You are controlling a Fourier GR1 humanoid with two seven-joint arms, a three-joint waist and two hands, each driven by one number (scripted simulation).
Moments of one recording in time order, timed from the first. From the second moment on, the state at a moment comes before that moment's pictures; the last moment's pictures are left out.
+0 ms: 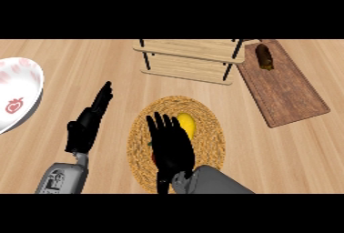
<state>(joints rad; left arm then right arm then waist) -0.18 0.13 -0.08 -1.42 -0.09 0.03 0.01 -0.55 0.00 0.82 -1.47 0.64 0.16 0.94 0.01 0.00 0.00</state>
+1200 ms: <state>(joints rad) -0.15 0.09 -0.06 -1.47 -0.13 0.01 0.03 -0.44 0.00 0.85 -1.43 0.82 0.16 0.76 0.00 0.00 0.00</state>
